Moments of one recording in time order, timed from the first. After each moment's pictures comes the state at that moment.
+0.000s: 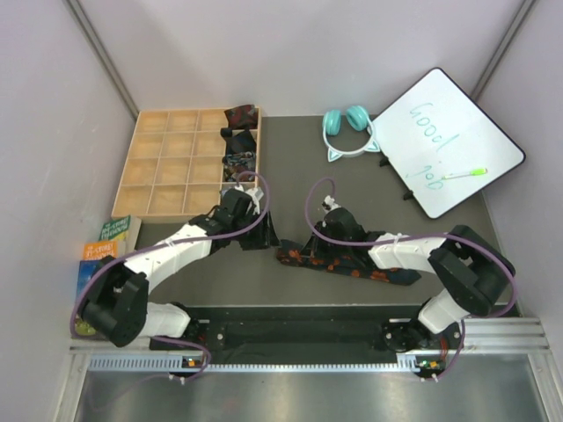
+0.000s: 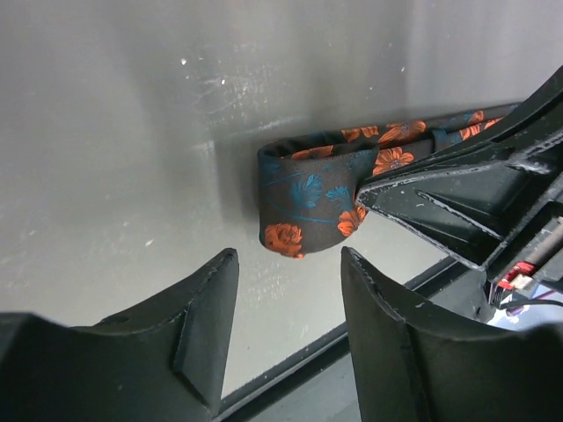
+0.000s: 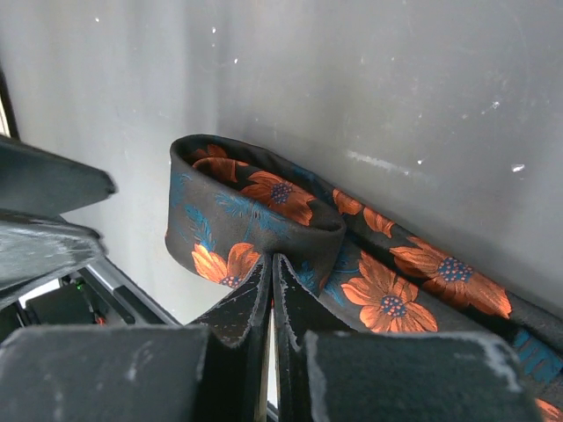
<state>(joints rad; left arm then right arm) -0.55 1.32 0.76 -0.31 0.28 -0.62 0.80 1.54 0.63 0.19 -0.15 0.91</state>
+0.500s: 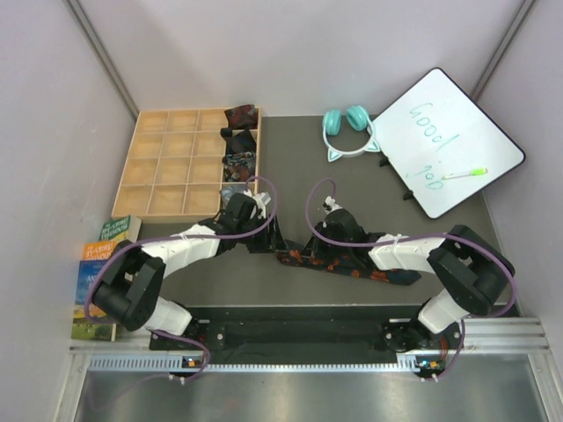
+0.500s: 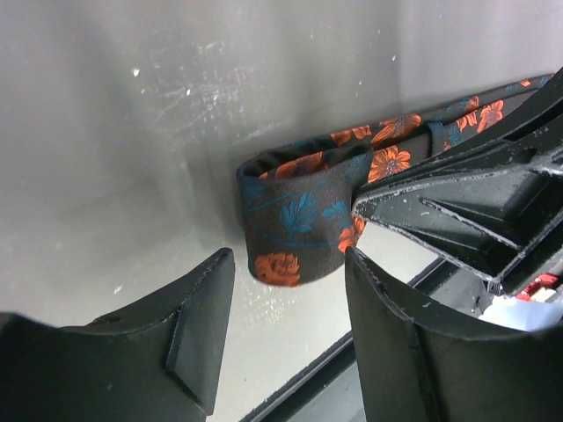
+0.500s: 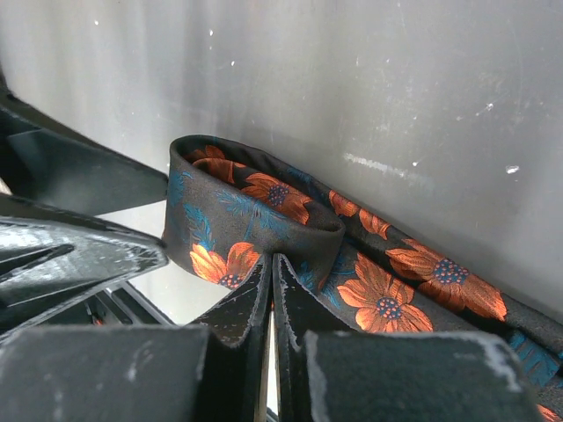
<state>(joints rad) -0.55 1.43 0.70 -0.13 0.38 -0.61 0.79 1.54 0.62 0.22 -0.14 0.91</state>
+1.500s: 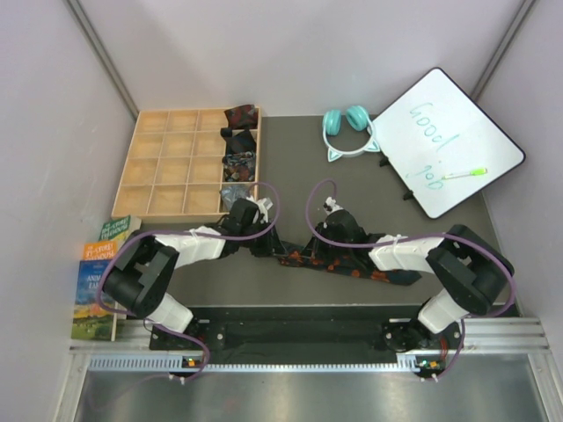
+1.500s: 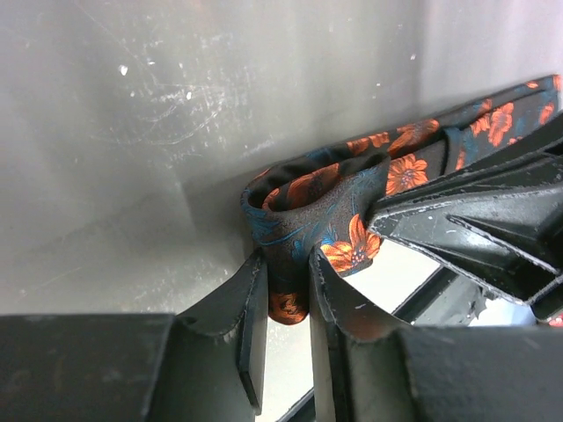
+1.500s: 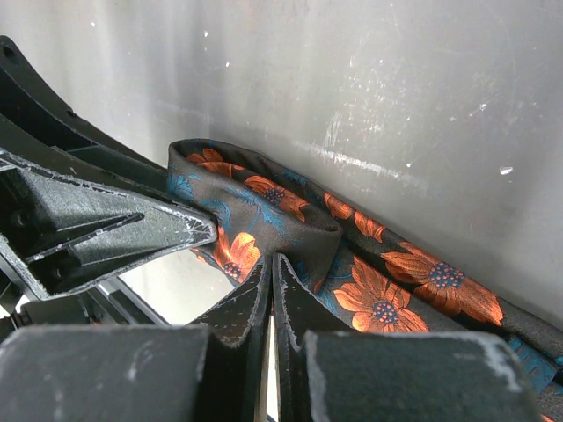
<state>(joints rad) -0.55 1.53 0.63 0.06 0.44 -0.66 0.79 1.55 0.60 0.25 -0.14 0.91</state>
